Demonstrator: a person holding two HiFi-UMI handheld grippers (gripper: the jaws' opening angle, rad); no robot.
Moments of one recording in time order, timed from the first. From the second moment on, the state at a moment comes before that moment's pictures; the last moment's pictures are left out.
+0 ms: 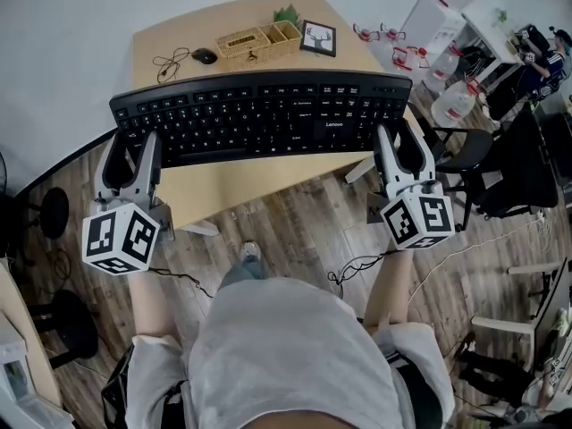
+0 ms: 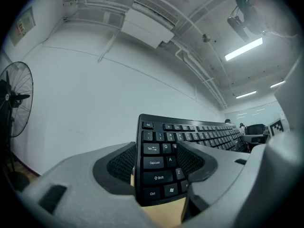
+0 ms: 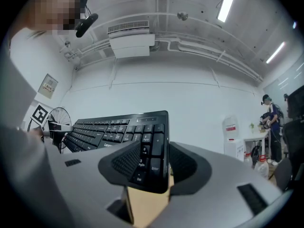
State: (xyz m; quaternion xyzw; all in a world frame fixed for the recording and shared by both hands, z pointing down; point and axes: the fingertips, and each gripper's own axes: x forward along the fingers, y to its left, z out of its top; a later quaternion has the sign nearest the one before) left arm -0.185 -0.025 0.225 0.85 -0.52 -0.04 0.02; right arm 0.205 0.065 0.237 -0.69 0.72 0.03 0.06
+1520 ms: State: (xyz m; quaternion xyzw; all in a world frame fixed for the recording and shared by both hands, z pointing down) left arm -0.181 -0.267 0.270 0.85 -0.52 0.00 0.08; right arm 0.207 -0.171 0.267 -0.70 0.72 -0.02 0.01
